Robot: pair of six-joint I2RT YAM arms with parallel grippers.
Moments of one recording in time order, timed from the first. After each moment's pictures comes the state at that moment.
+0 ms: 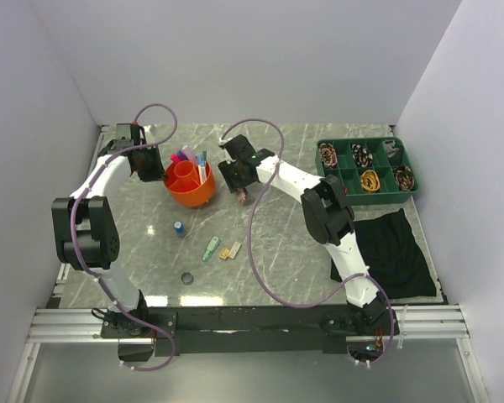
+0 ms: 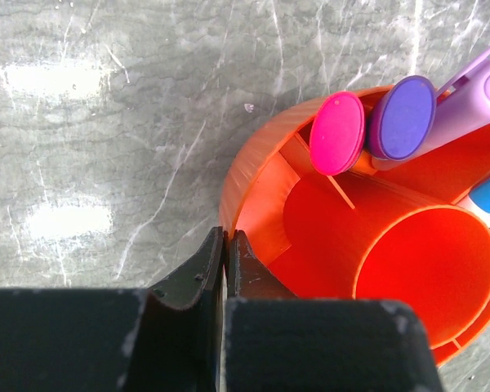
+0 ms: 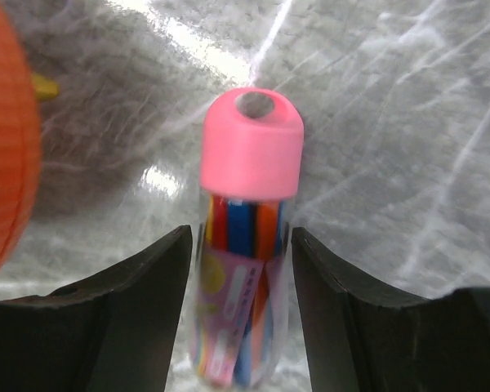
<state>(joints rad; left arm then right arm) 0.03 1.75 1.36 -0.54 0.27 -0.21 0.67 2.33 1.95 -0.56 0.04 0.11</state>
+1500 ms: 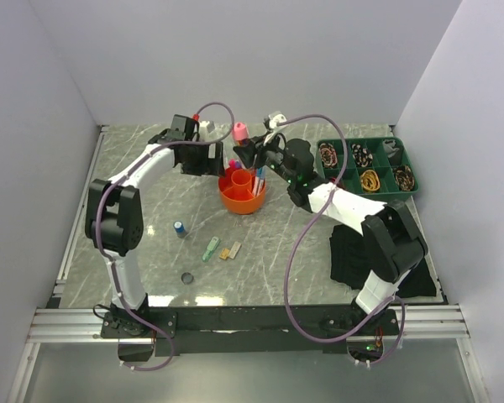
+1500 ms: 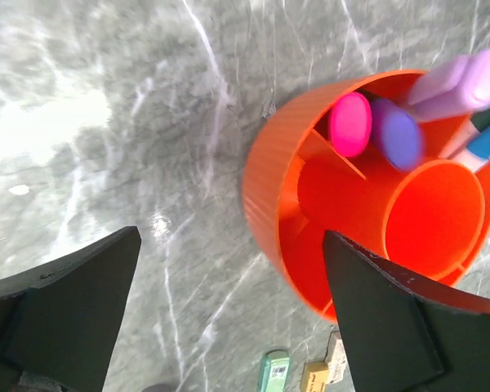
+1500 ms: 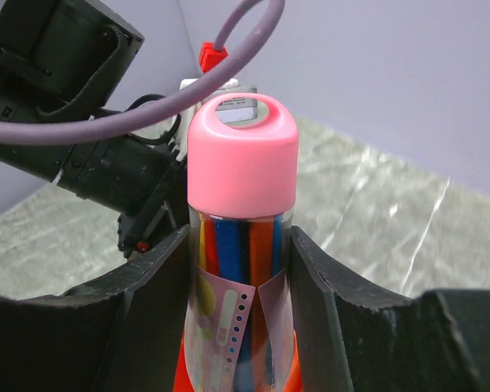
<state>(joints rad) -0.28 1.94 1.58 -0.57 0.31 -0.17 0.57 1.70 1.13 0.61 -0.20 0.18</state>
